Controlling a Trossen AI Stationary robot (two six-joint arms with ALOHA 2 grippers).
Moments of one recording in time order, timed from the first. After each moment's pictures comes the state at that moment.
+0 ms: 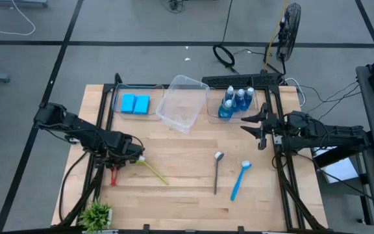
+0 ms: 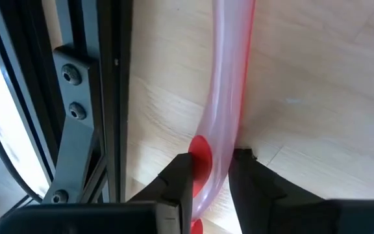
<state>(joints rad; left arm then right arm) -0.20 1.35 0.48 -0.88 0.45 -2.04 -0.05 0.38 0.43 -0.11 0.10 -0.01</state>
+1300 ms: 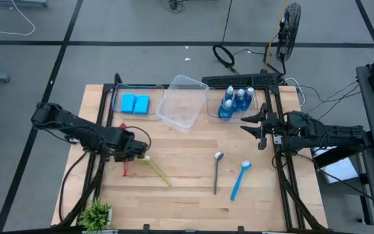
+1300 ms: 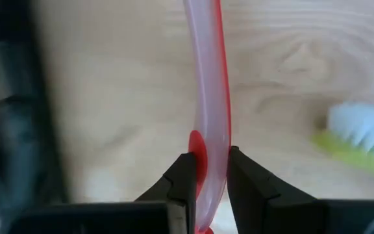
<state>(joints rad) -0.20 1.29 0.71 -1.06 0.19 -1.91 -0.05 0.38 0.43 -0.11 0.10 0.04</state>
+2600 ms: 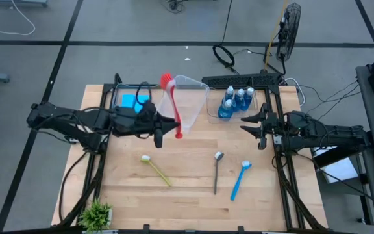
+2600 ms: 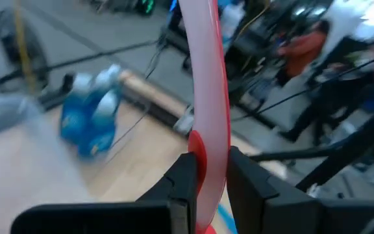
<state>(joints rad) -0.14 1.20 1.14 -0.14 -0.34 -0.54 -0.05 0.38 0.43 -0.11 0.10 0.03</state>
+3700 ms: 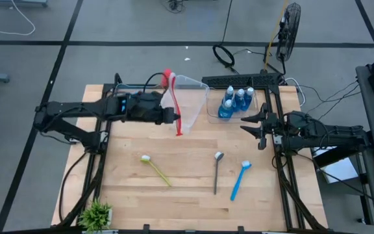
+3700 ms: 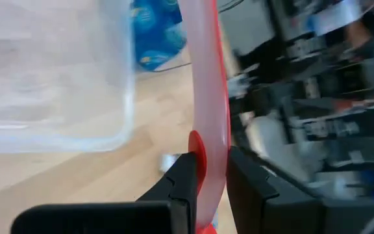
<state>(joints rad) 0.08 1.31 1.26 -0.47 -0.12 -1.15 -0.04 0.38 0.43 -0.11 0.10 0.01</state>
